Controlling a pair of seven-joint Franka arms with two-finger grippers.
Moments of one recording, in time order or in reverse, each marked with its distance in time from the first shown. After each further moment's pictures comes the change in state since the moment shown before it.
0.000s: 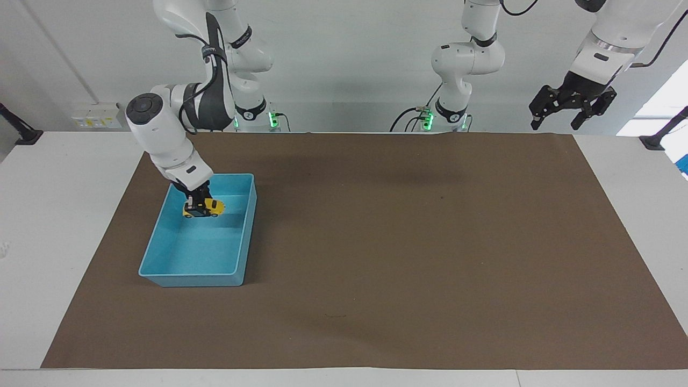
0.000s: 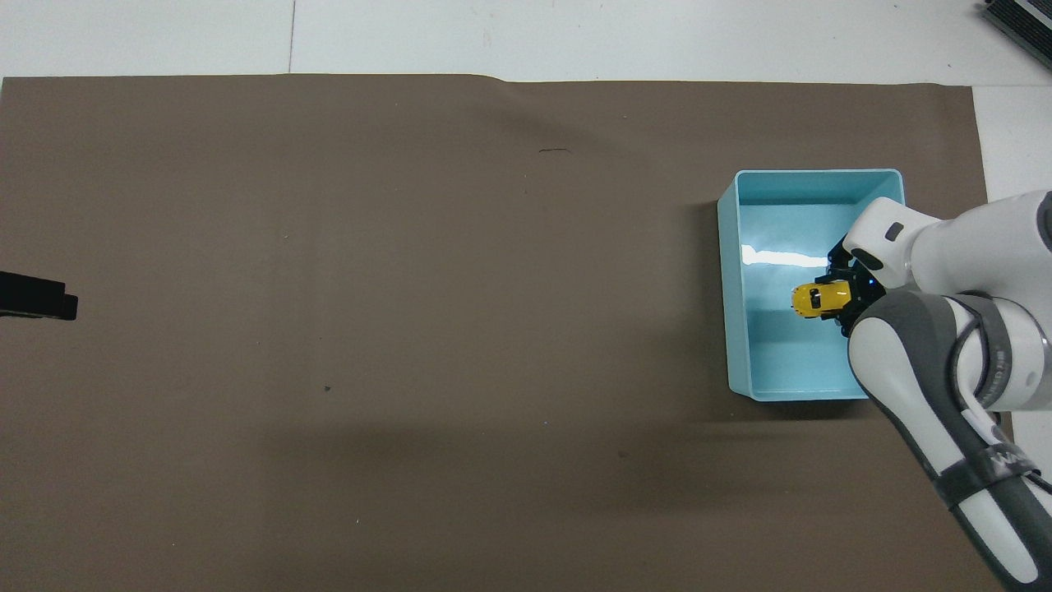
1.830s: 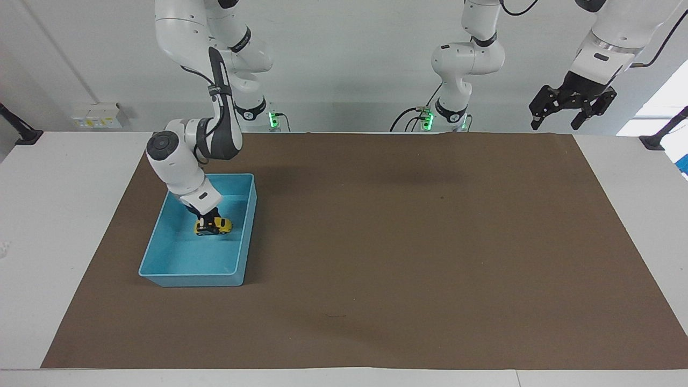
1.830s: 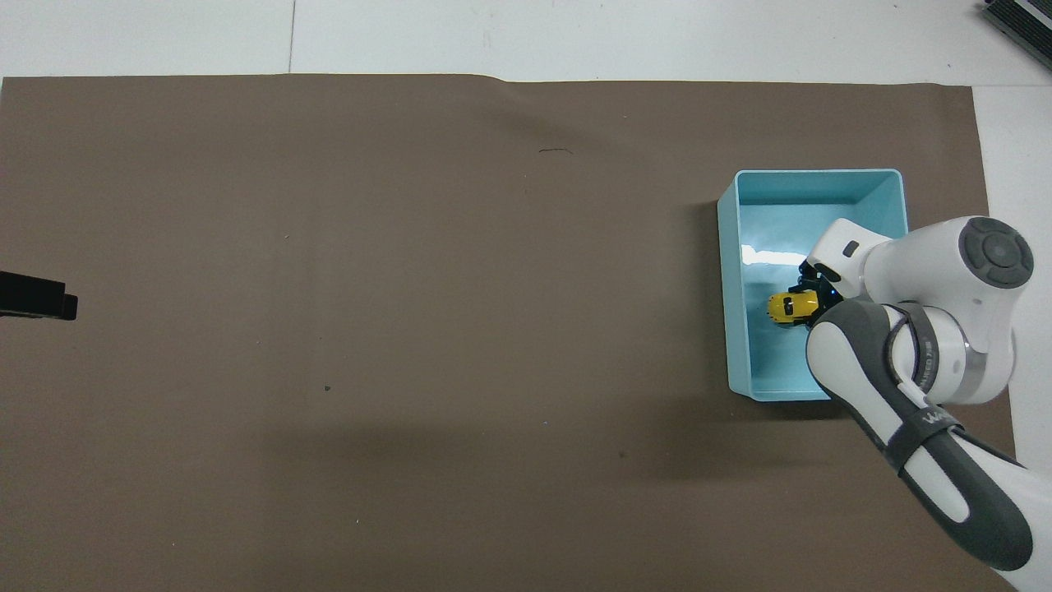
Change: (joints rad) left arm 0.000 0.000 0.000 0.000 0.000 0.000 0.000; right arm -0.006 0.135 0.002 -0.076 0.000 0.203 -0.004
